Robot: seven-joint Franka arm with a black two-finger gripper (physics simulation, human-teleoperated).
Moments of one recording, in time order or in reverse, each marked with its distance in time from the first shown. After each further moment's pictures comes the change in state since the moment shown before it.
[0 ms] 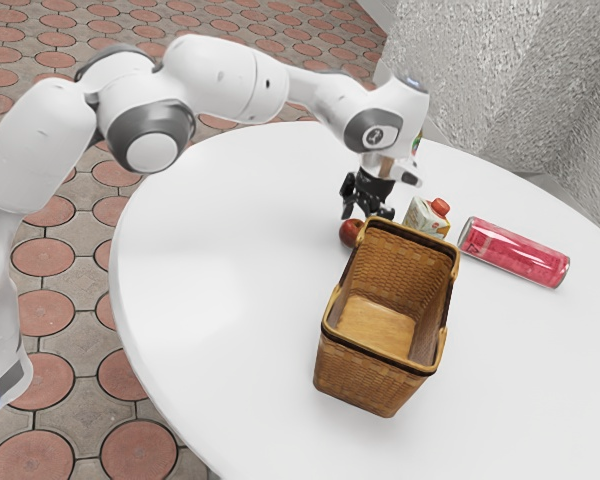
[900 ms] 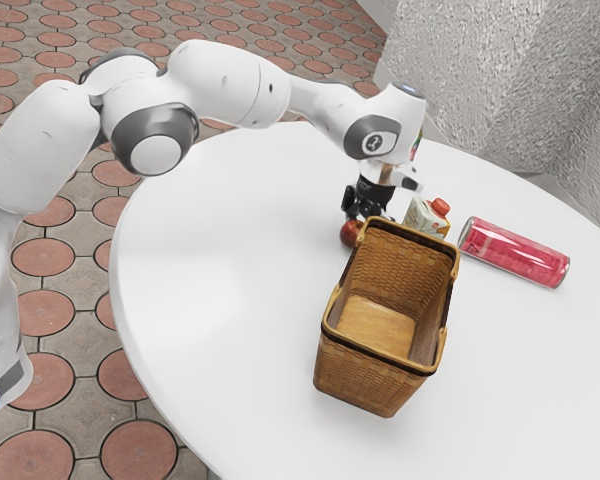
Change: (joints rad) arm 0.022 0.024 -0.021 -0.005 -0.042 0.038 -0.001
